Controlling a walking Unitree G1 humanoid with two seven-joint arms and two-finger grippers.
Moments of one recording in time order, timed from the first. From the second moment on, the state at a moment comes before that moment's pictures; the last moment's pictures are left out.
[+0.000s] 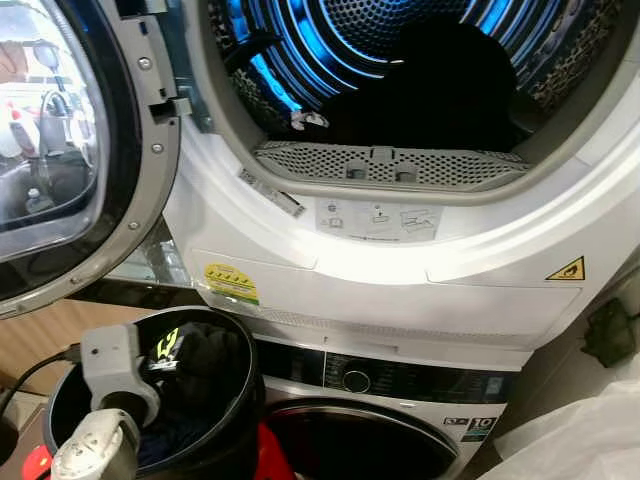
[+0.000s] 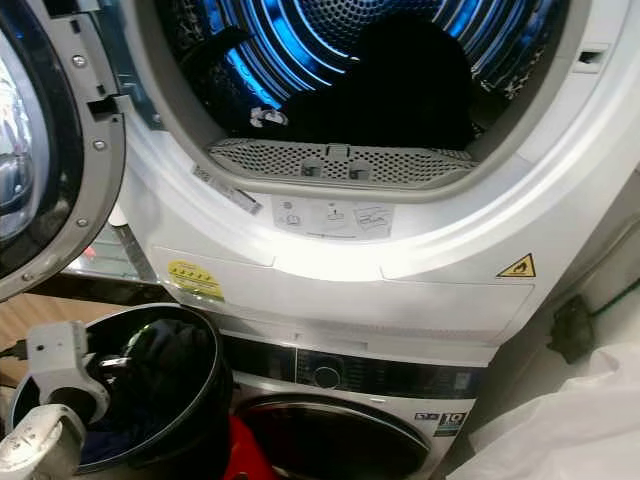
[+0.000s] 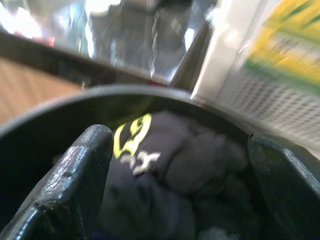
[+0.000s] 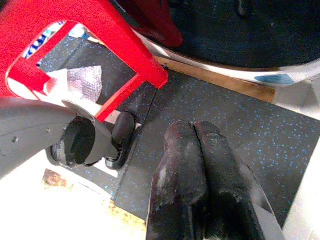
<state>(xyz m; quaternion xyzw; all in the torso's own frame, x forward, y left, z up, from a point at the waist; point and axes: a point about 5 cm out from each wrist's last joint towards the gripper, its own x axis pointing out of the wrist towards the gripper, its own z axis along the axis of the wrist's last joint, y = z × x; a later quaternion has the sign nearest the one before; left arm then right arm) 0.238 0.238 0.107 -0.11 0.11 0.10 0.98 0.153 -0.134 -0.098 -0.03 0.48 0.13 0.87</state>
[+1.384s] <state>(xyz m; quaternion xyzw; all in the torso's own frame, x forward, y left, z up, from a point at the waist) 0.309 0.288 0.062 -0.09 0.31 0.06 0.94 0.141 -0.185 -0.099 -0.05 0.49 0.09 0.86</state>
